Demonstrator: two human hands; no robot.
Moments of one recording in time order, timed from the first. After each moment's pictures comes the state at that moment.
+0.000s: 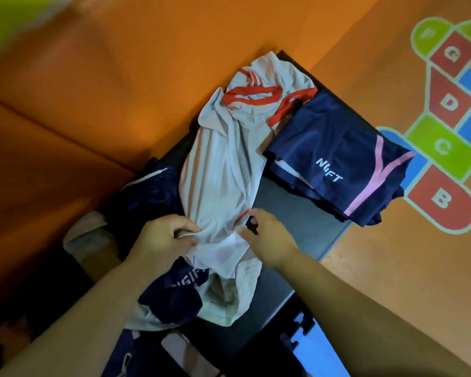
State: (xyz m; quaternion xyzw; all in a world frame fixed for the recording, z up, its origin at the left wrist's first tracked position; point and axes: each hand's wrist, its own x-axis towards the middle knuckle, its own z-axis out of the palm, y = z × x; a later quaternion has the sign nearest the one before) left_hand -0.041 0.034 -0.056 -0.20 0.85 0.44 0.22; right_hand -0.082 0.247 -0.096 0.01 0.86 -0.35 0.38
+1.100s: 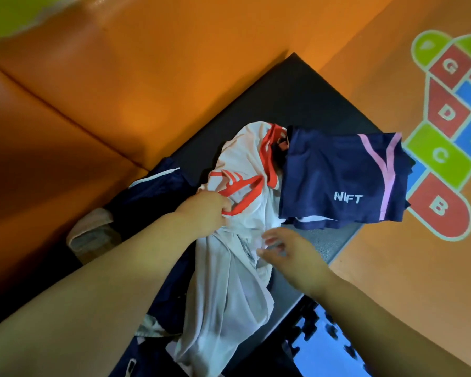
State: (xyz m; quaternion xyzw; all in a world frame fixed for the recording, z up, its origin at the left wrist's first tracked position) left_hand -0.108 0.054 -0.084 0.03 0.91 0.22 0.36; right_hand -0.056 0.263 -0.074 0.02 0.84 -0.39 0.38
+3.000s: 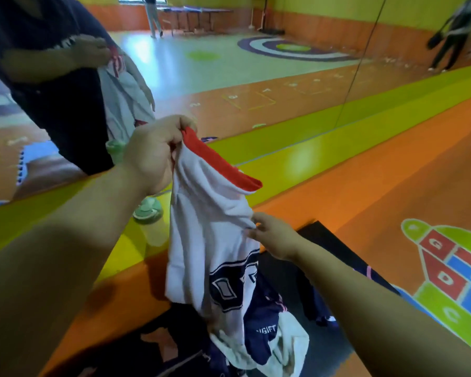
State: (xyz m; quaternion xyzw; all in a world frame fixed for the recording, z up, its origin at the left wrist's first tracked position) left_hand 0.072 -0.143 0.432 -0.07 0.82 0.51 -0.26; right_hand -0.018 0.065 0.283 -0.29 0.88 -0.33 0.20
